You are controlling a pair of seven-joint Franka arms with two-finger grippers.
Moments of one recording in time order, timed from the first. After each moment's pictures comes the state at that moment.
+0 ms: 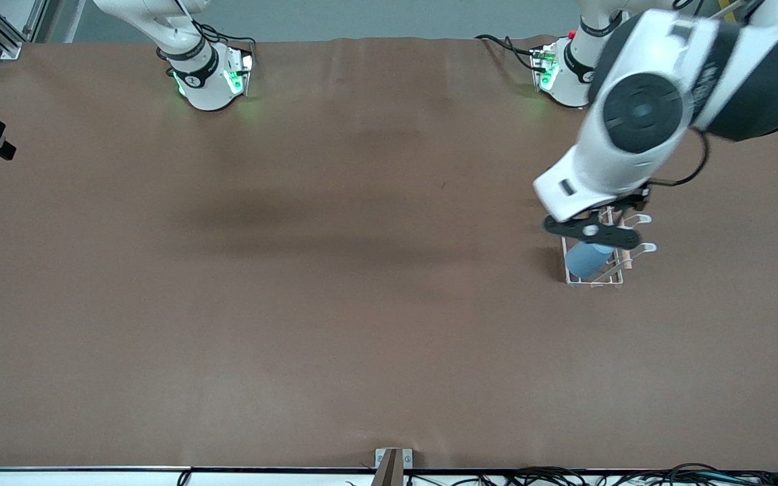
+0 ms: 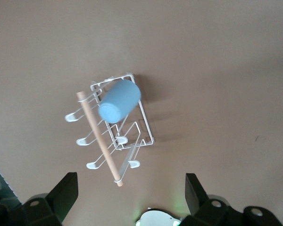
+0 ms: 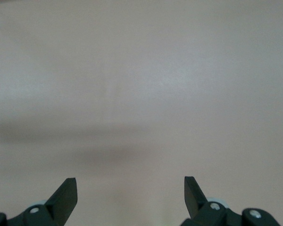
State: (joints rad) left arm -0.17 0.33 -0.31 -1.24 0.24 1.31 -0.17; right arm 0.03 -0.05 -0.11 -1.46 0.01 1.46 -0.04
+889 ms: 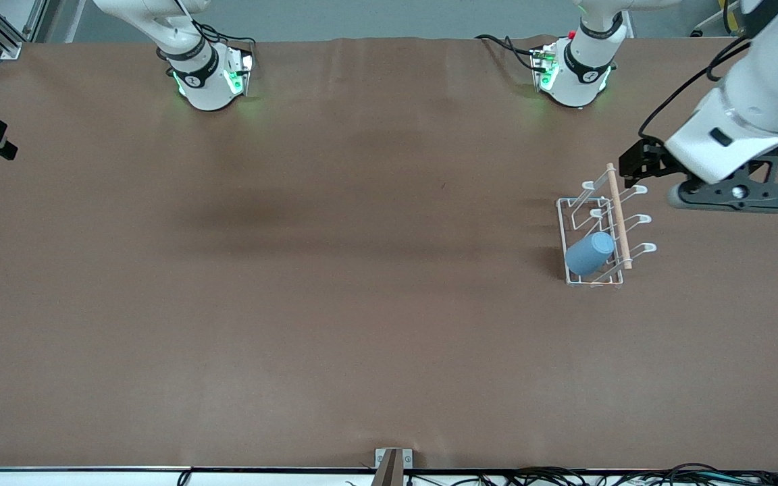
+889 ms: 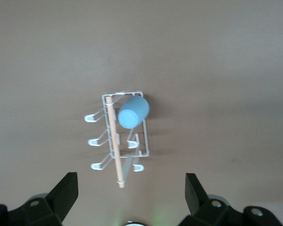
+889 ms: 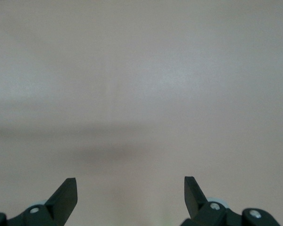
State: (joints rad) left arm 0.01 0.20 -0.30 -1.25 0.08 1.36 -0.18; right arm 0.03 -0.05 -0.11 -1.46 0.01 1.46 -0.05
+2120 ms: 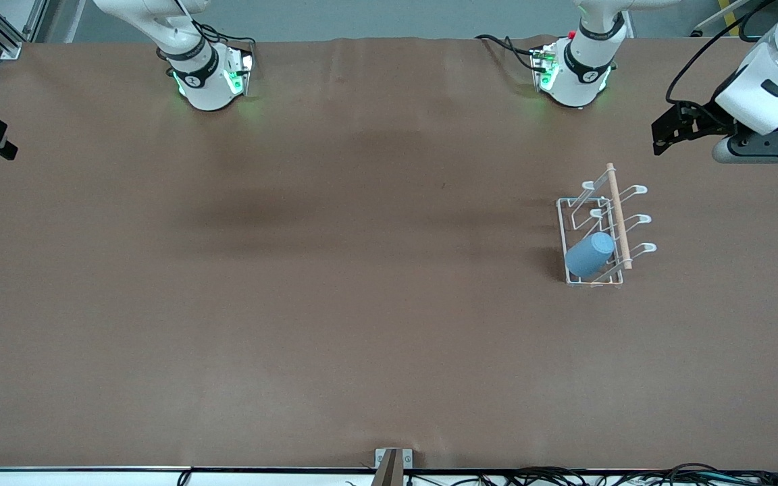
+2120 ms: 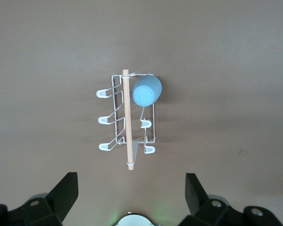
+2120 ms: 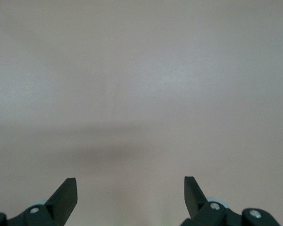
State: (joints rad) left arm 0.00 -0.07 -0.16 -1.62 0.02 1.49 -0.10; right arm 0.03 -0.04 -0.11 -1.46 0.01 1.46 -0.05
